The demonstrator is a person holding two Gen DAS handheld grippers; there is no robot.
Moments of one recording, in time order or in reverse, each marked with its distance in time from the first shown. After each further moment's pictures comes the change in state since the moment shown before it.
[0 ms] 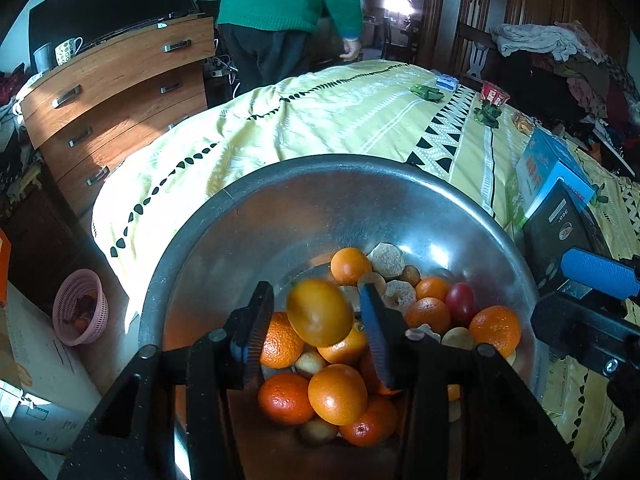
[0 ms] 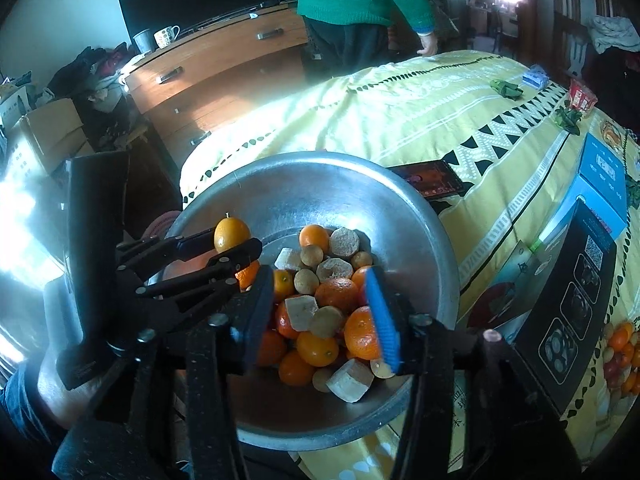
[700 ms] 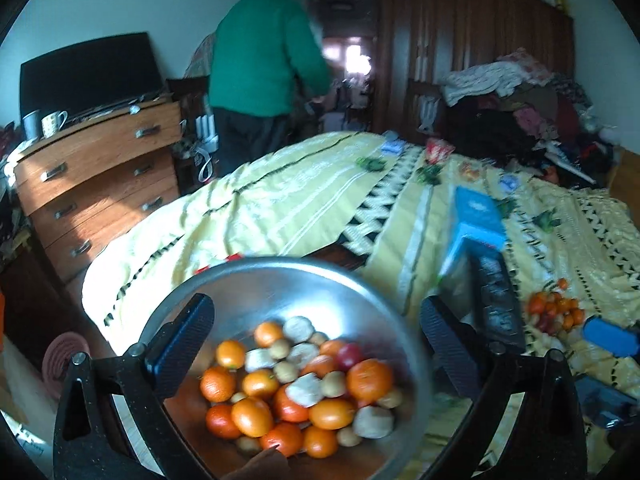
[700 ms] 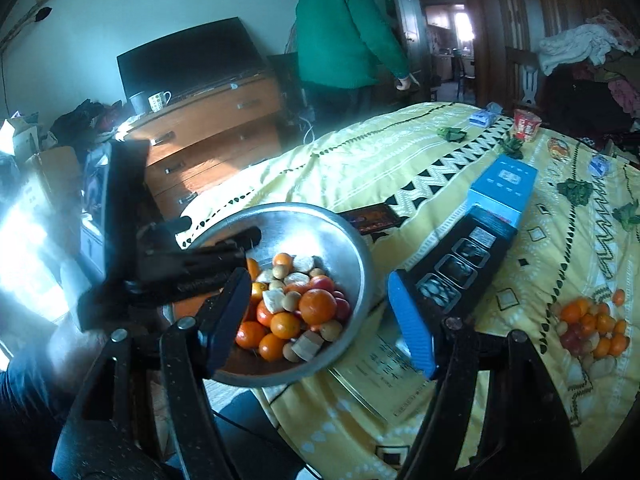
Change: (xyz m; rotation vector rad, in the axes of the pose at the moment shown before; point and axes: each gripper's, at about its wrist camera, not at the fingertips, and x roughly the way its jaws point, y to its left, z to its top) left arm -0.107 -0.081 0.018 0.107 -0.291 -0.146; right arm -0.127 -0.031 -0.065 0.070 -0.243 -0.108
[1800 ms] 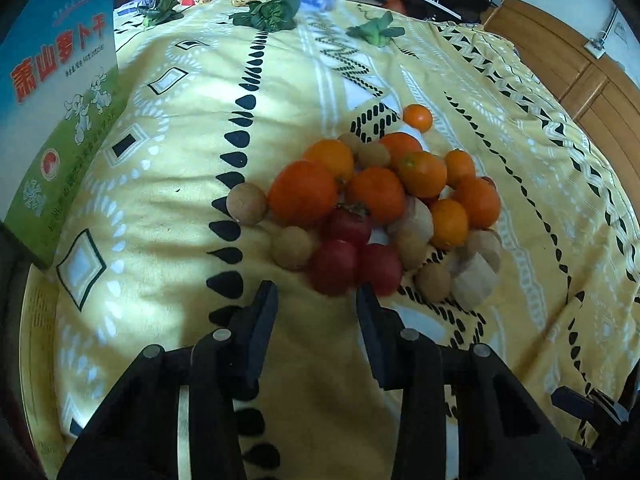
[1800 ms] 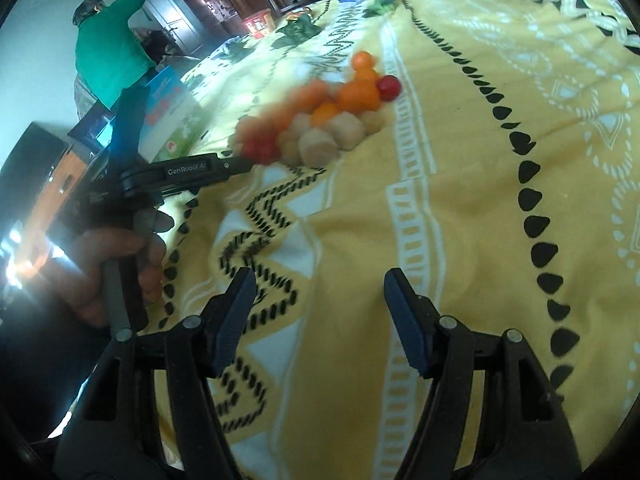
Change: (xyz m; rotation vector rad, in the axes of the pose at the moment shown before) left arm 0.245 -0.364 -0.117 0.276 0.546 -0.516; right arm -0.076 -0.301 -0.208 0.664 0.130 -0.303
